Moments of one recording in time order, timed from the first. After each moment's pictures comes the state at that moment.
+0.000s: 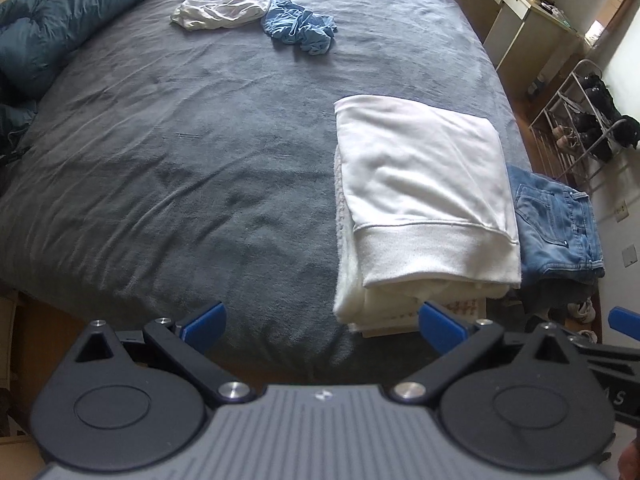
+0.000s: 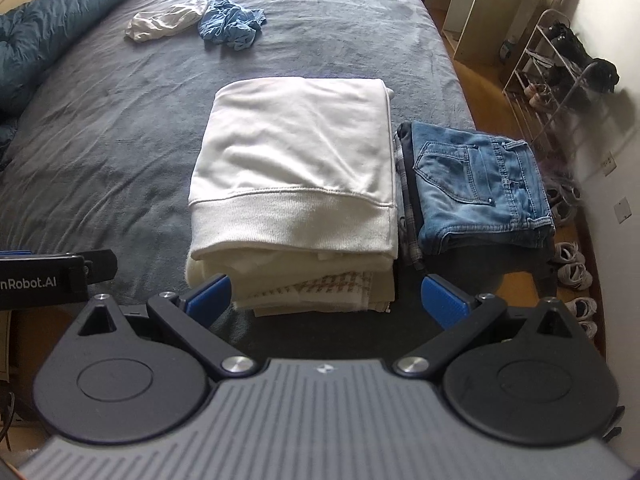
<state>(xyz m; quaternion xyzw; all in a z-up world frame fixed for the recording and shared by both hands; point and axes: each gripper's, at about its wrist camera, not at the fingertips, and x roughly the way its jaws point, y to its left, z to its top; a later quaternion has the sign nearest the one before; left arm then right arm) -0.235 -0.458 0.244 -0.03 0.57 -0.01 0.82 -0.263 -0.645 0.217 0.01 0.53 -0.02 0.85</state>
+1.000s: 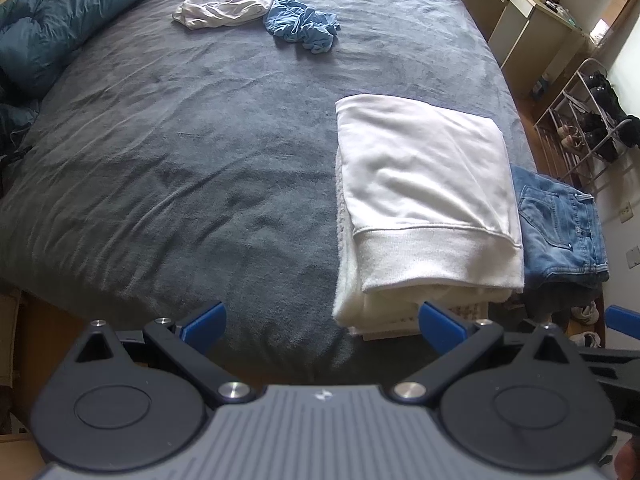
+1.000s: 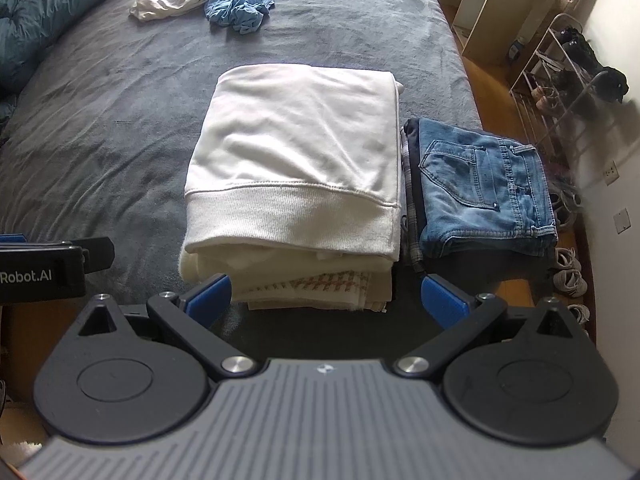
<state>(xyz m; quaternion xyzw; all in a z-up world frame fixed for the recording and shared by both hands) -0.228 -0.462 0.238 -0.03 0.58 0.00 0.82 -0.251 -0.640 0.209 -0.02 0.55 -0.01 0.83</state>
